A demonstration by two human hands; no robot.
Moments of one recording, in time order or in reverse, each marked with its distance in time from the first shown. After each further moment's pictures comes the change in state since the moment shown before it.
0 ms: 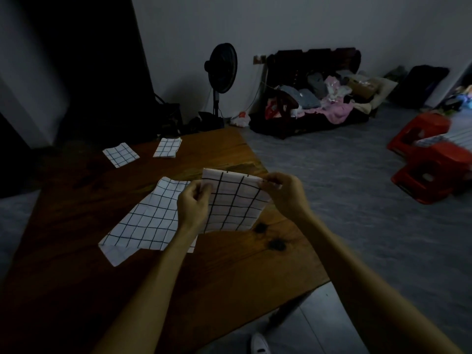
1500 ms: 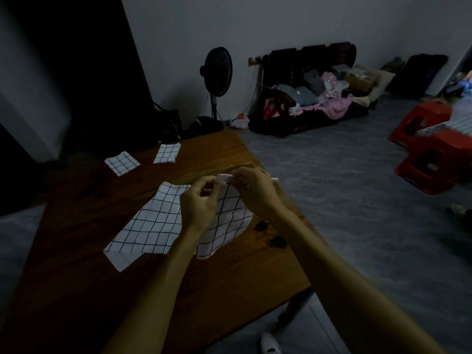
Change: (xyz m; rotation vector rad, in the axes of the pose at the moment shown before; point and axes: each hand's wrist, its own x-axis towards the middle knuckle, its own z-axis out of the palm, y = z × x) left_hand -0.018 0.037 0.007 0.155 0.009 0.236; right_hand -0.002 -0.041 0.026 -0.095 -0.032 -0.271
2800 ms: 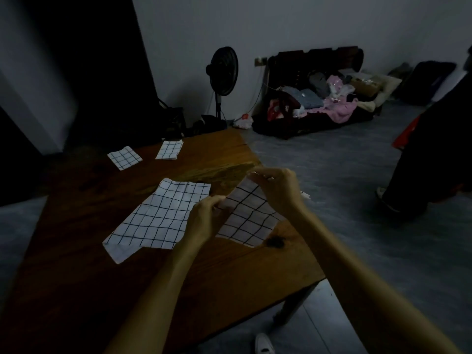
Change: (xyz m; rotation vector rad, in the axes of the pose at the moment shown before) left_hand -0.018 -0.046 0.019 0.258 -0.347 -0.049; right_hand -0.019 0.012 -0.039 0.142 0.165 0.061
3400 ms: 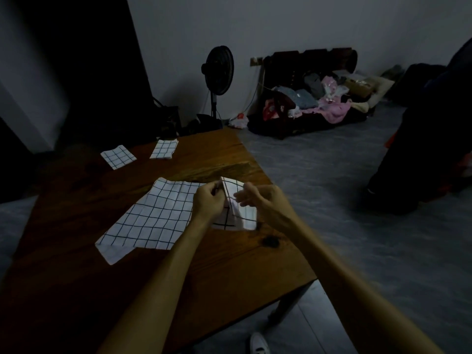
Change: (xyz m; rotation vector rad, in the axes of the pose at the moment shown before) left_hand 0.019 0.049 -0.006 -0.337 0.095 -0.228; right_hand -0.027 -0.003 0.004 0.256 -0.325 0.229
